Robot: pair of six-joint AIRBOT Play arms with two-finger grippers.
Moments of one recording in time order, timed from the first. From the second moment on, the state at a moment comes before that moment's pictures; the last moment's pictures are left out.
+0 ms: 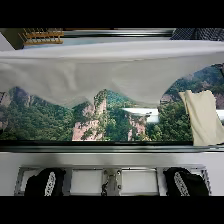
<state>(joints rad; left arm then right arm) 0.27 -0.48 1.41 1.03 -1.06 -1.49 -0.21 -0.63 1.37 -1.26 0.88 1.54</state>
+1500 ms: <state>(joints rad) 0.15 -1.64 1.48 1.02 -0.97 -1.41 -0.02 -1.64 1.55 -1.28 0.93 1.60</state>
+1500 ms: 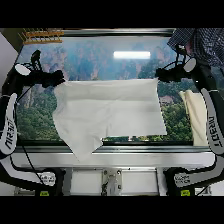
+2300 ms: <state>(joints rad) 0.19 -1.39 0.95 1.03 -0.86 -1.34 0.01 -1.54 1.16 -1.34 0.91 1.66</state>
